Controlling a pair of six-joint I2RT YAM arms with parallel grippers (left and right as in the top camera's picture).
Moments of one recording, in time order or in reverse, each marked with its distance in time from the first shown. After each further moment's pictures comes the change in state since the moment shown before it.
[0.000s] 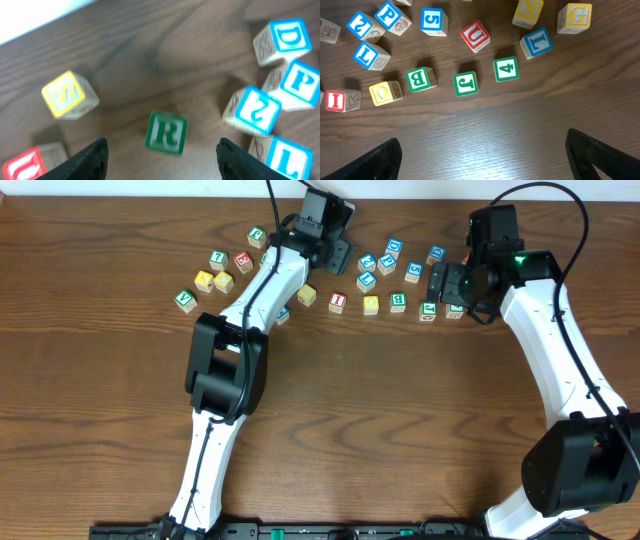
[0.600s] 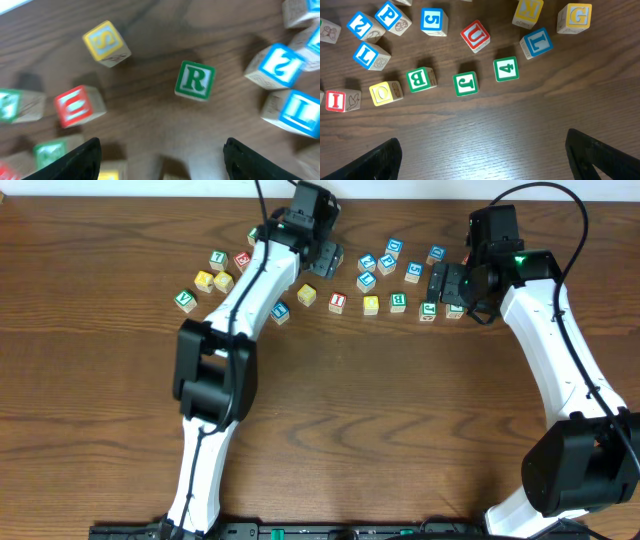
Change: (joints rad) left arm 0.019 -0.084 -0.021 -0.191 -0.079 -0.022; right arm 0.000 0.000 0.000 0.001 0.000 0.000
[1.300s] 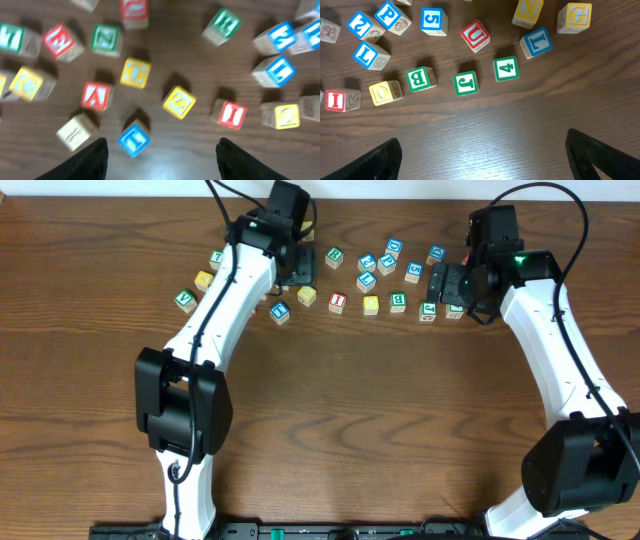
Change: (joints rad) left arm 0.018 -0.273 -0.166 -0.237 -0.034 -0.370; right arm 0.000 0.000 0.000 -0.002 0.000 0.000
